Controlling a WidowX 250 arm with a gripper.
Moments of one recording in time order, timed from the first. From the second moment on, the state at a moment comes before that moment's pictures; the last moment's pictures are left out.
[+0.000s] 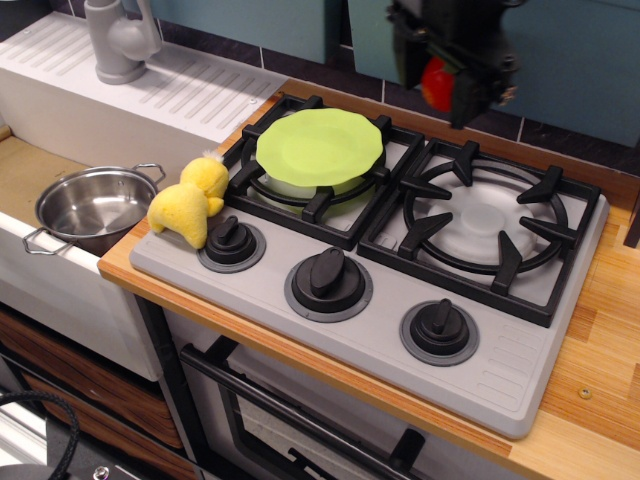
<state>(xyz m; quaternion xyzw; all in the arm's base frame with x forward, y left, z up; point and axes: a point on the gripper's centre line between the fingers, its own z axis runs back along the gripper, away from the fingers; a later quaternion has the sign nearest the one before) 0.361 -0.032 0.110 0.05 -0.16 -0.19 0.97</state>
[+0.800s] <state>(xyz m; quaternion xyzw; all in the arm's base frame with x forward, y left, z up) 0.331 0.026 0.085 0.04 -0.18 -0.20 0.96</state>
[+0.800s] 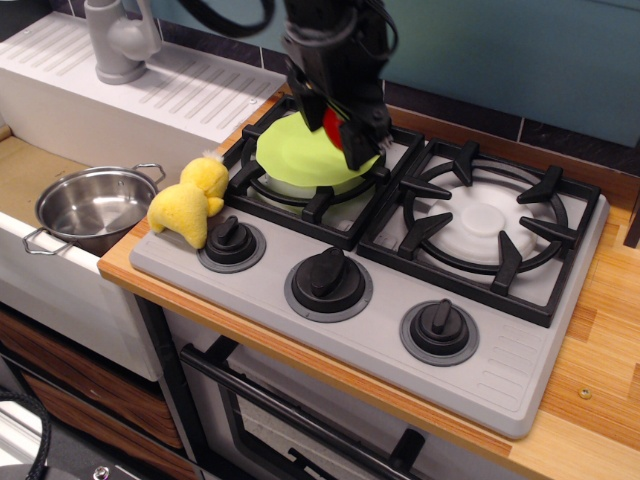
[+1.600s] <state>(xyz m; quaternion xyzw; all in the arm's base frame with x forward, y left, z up) 0.346 0.048 0.066 0.03 -0.23 -0.23 0.95</state>
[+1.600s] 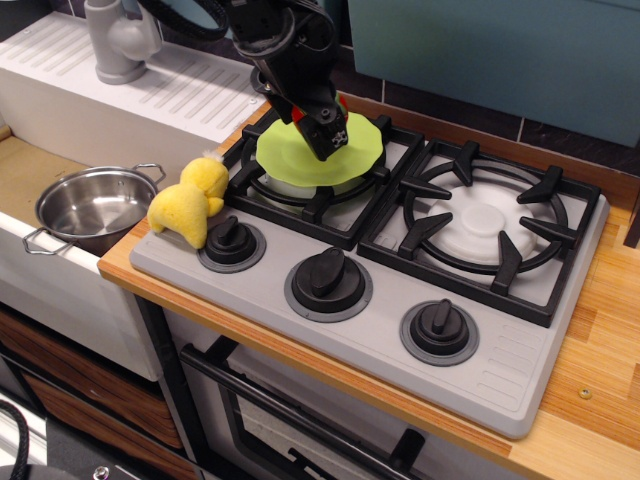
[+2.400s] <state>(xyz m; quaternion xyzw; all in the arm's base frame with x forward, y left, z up) 0.332 0.007 0.077 0.05 -0.16 -0.19 0.97</state>
